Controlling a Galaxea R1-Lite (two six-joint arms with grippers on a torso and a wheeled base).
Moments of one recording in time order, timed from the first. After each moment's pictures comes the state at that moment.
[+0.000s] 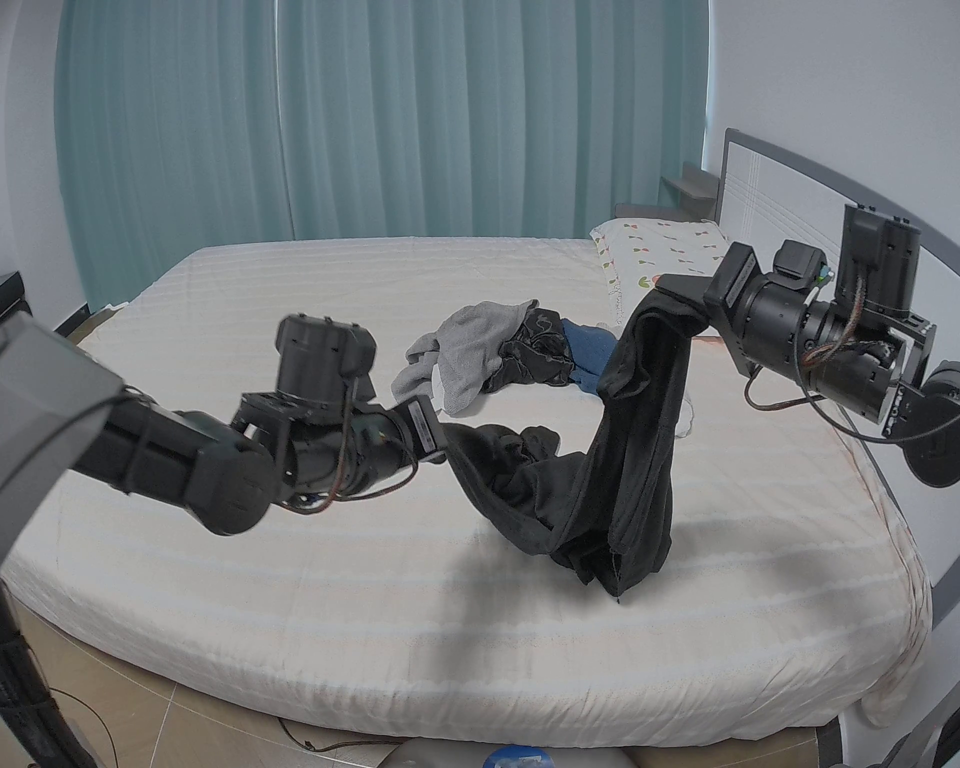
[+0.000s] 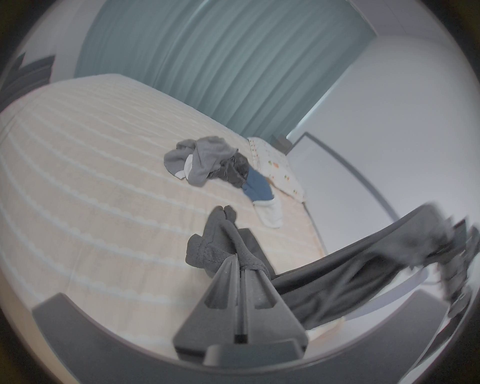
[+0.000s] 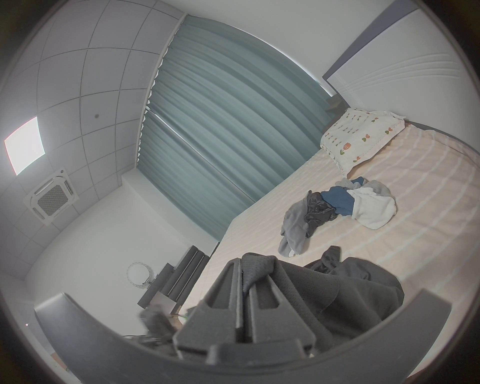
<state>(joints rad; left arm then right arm) -0.50 1.91 -1.10 -0.37 -0.05 -0.74 0.46 1.69 -1.05 -0.61 0.06 0.79</state>
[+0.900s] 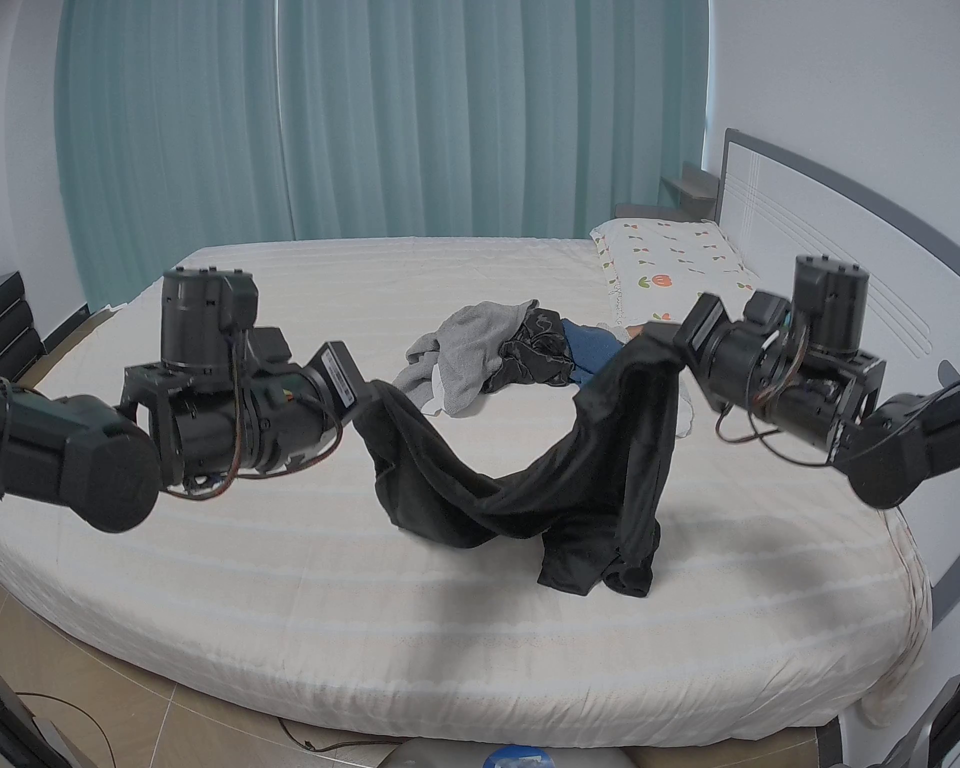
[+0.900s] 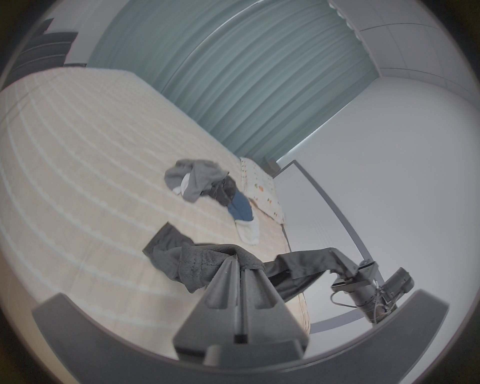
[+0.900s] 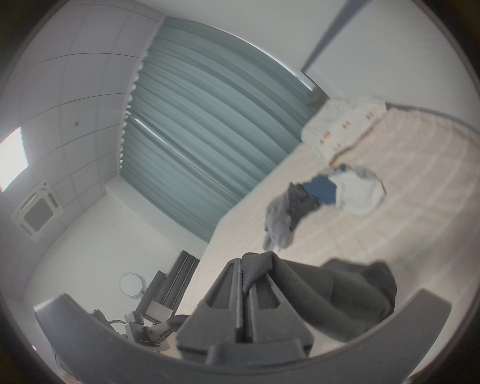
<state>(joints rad) -0.43 1.74 -0.94 -0.44 -0.14 -0.82 0.44 1.83 -0.96 -0.74 0.04 0.90</state>
